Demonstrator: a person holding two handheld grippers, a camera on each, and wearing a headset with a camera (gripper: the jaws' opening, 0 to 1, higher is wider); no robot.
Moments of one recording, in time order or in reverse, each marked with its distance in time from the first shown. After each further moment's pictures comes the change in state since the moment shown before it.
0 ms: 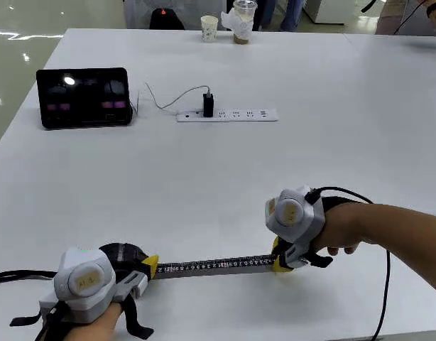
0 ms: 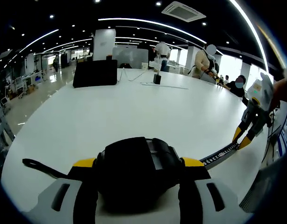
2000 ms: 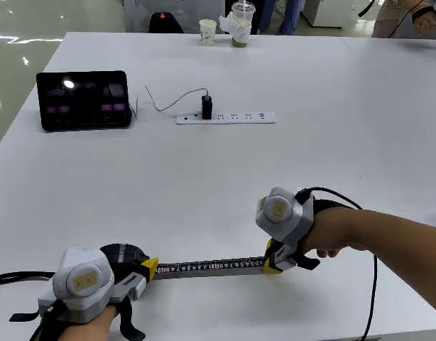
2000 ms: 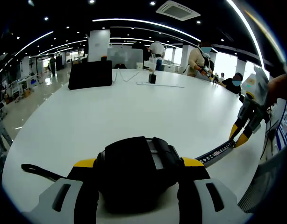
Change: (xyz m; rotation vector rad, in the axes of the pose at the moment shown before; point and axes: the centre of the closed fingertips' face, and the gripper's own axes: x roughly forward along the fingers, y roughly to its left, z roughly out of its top) left arm 0.001 -0.003 0.000 0.035 0.000 -0.036; right arm 0.004 0.004 0.014 0.078 -0.006 0.003
